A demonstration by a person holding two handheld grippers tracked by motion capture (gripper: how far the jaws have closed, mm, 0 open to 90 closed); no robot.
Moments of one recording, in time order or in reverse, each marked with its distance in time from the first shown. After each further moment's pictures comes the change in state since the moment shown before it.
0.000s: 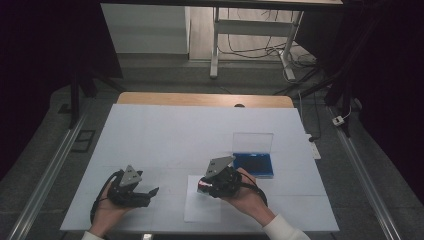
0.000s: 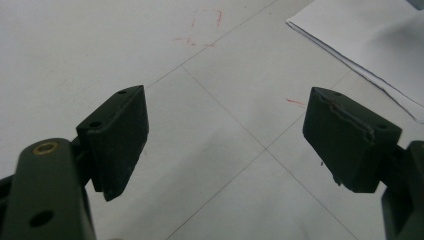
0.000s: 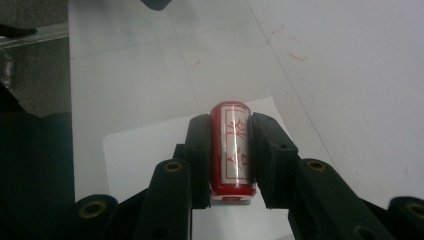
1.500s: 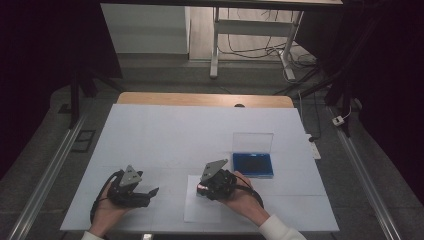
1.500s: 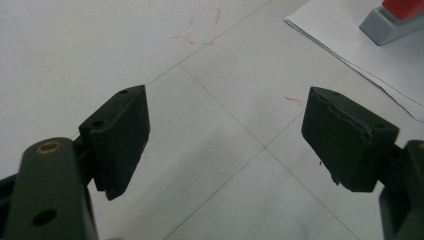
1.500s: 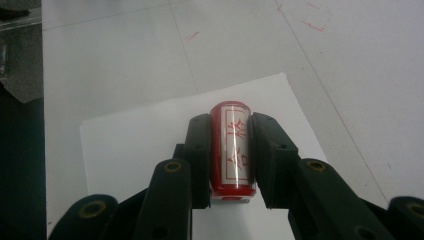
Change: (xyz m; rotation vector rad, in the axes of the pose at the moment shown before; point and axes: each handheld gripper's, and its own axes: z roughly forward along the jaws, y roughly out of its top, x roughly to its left) left arm 0.000 -0.001 0.000 0.005 -0.005 0.001; right arm -0.002 -0.010 0.026 0.068 0.009 0.008
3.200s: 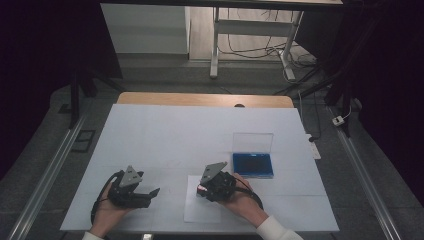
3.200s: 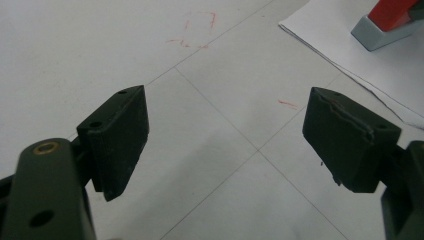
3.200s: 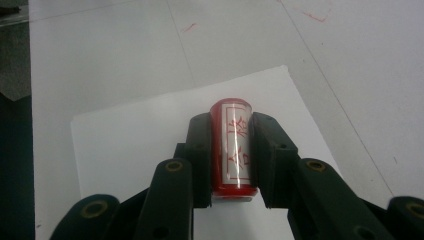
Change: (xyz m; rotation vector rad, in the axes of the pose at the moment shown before) left arm -0.002 0.000 -0.001 -0.011 -0.012 -0.007; right arm 0.003 -0.005 0.006 0.004 -0.020 0.002
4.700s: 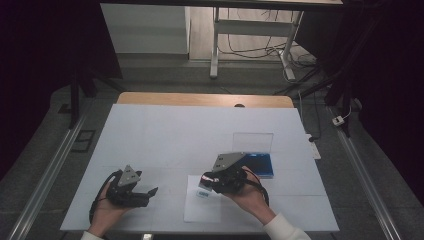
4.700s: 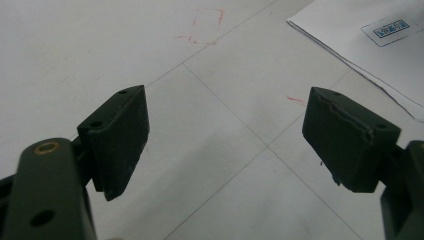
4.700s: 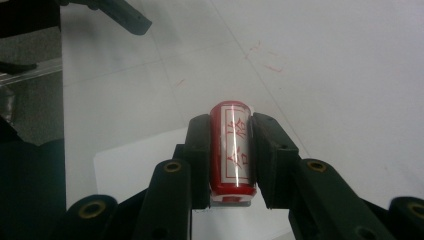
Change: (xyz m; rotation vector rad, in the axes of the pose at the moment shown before) left arm 0.004 -0.002 -0.001 0.002 0.010 -0.005; right arm -0.013 0.005 -0.041 -0.167 -0.009 0.064
